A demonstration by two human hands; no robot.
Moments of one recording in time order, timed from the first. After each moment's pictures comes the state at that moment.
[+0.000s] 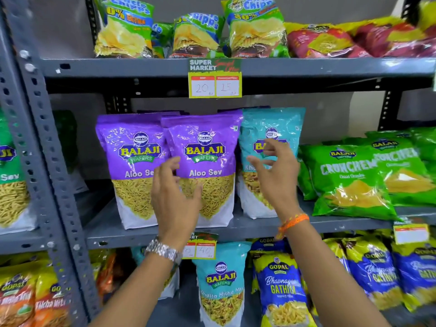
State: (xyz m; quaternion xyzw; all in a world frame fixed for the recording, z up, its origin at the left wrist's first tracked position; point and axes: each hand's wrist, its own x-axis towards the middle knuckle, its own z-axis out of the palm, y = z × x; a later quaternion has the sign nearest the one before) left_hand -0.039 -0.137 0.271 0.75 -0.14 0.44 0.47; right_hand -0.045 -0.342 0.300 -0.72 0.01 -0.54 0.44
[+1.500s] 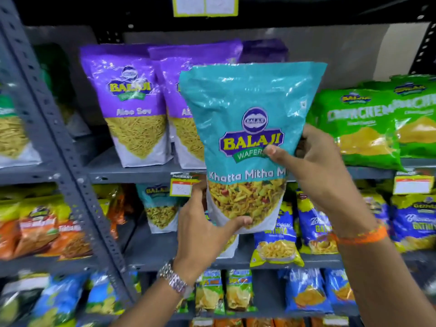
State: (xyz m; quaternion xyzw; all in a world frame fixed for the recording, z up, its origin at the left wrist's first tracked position) left_hand -0.144 -0.163 0.150 0.78 -0.19 0.20 0.56; right_hand -0.178 -0.358 0.262 -0.73 -0.12 -0.30 0.61
